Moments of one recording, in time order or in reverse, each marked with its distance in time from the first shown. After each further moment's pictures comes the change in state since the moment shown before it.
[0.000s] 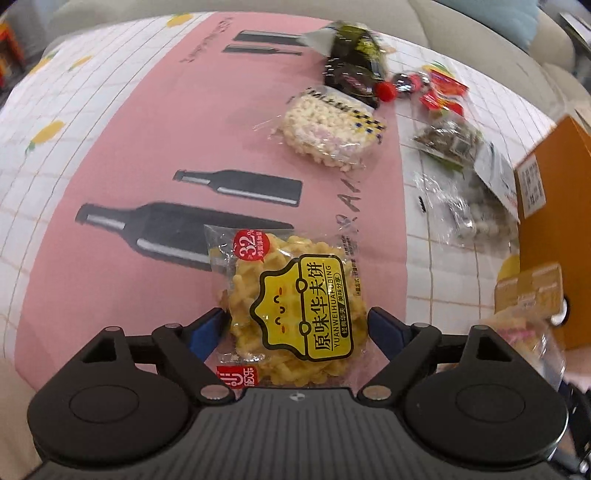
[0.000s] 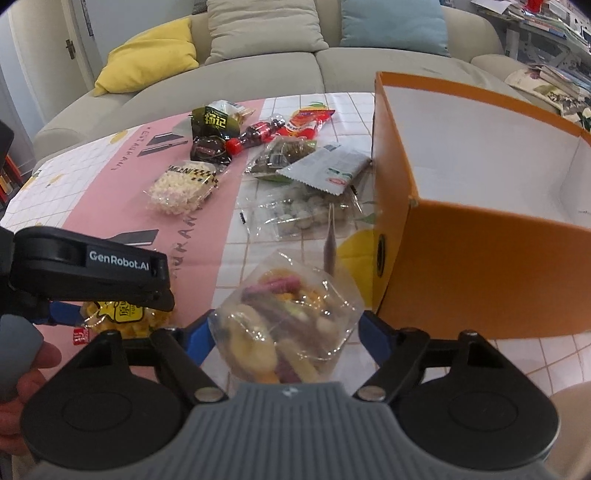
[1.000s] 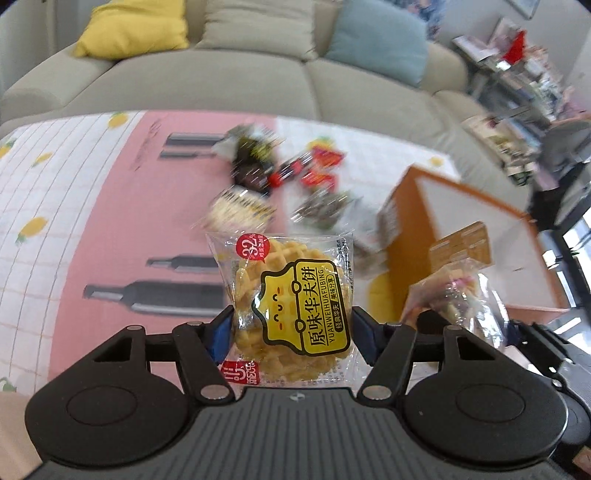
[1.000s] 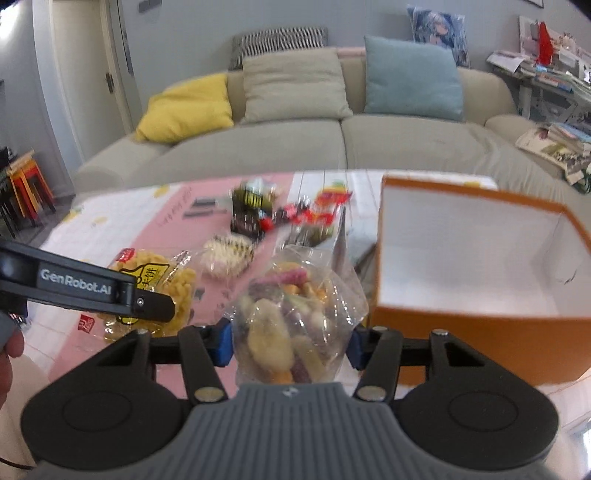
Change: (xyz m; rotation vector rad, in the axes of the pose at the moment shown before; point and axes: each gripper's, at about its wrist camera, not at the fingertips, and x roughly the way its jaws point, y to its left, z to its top) left arm -0.137 -0.011 -0.007 0.154 -0.204 -0.255; right arm -0.099 -0.007 0.023 -0.058 -0.196 0.083
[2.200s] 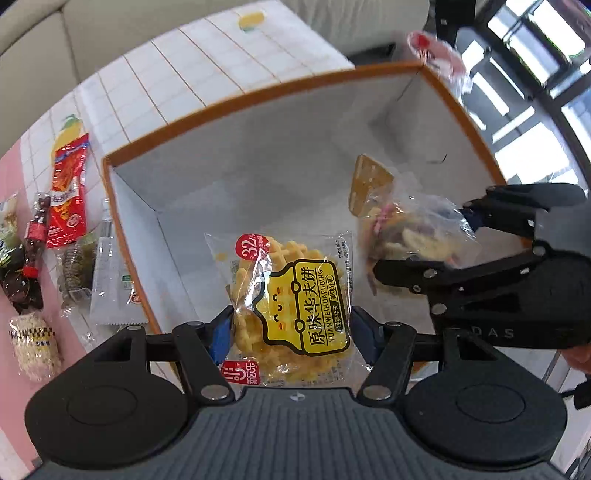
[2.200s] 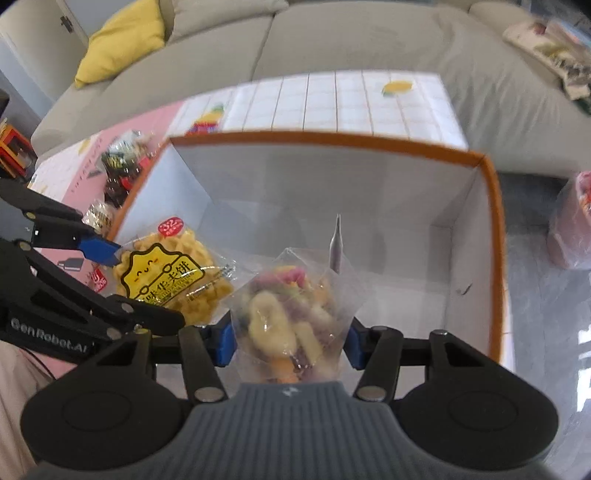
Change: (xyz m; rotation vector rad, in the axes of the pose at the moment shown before) left arm 0.186 -0.225 0.075 0.526 0.543 -0.119; right arm 0.069 -0.249 0.079 0.098 0.459 0.055
